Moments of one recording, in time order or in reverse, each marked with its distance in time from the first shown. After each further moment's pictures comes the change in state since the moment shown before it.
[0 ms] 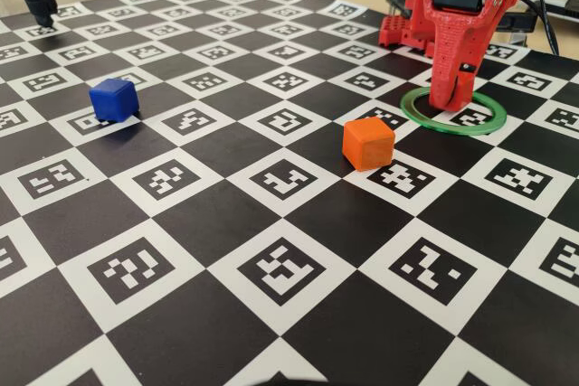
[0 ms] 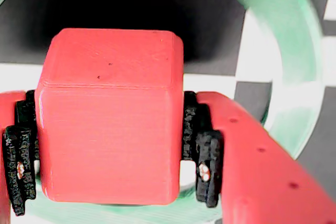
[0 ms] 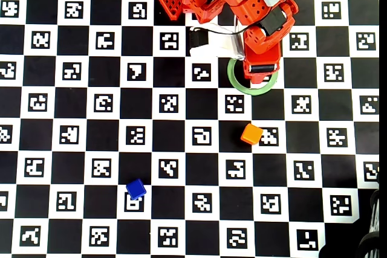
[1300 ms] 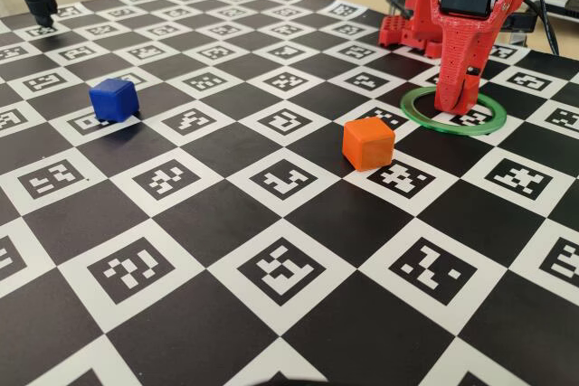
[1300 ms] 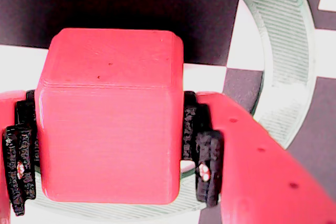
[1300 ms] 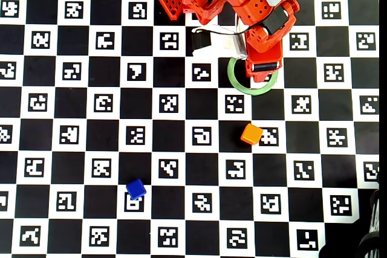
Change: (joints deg) arm -1.8 0.0 0.3 -0.3 -0.2
